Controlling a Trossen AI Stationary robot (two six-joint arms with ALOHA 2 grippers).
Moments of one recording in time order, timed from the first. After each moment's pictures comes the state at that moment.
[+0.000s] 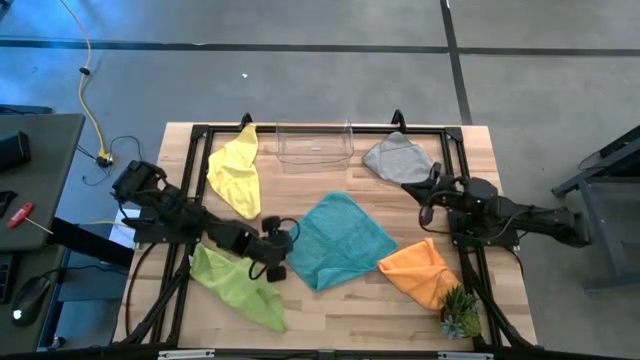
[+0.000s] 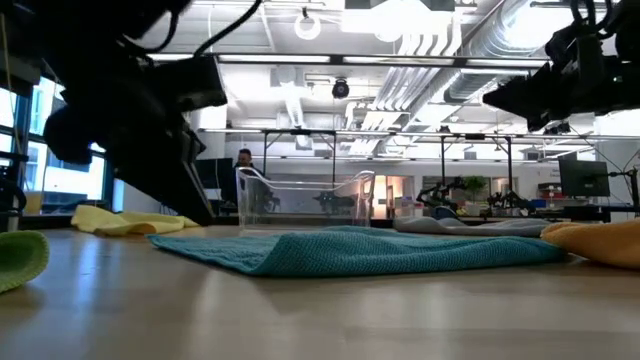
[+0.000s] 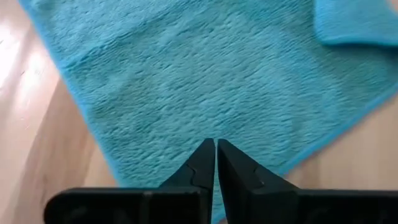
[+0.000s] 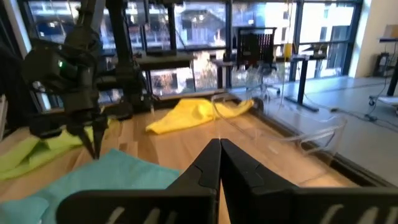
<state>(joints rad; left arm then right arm) -0.26 1.63 0.68 -0.05 -0.37 -0.42 -0.22 0.14 0.02 0.13 0.05 0.03</state>
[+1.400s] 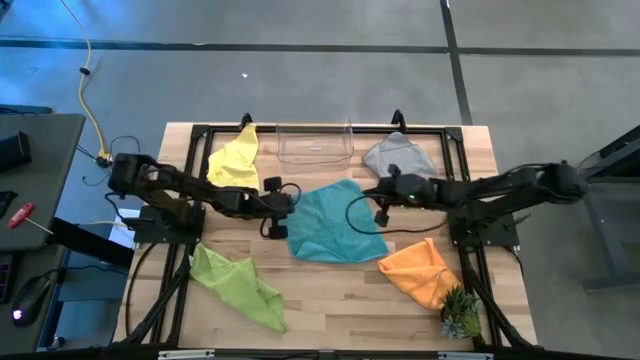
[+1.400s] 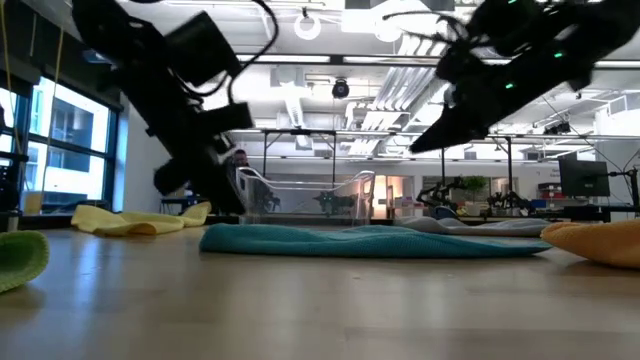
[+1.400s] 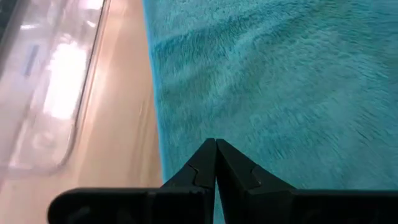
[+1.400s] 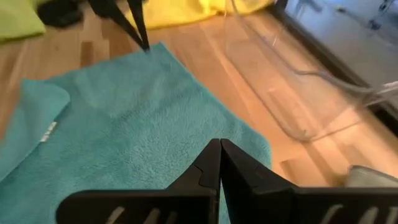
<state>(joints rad) 0.12 1.51 0.60 -0.01 -0.33 0.06 -0.11 1.22 0.47 0.23 0.19 0.02</state>
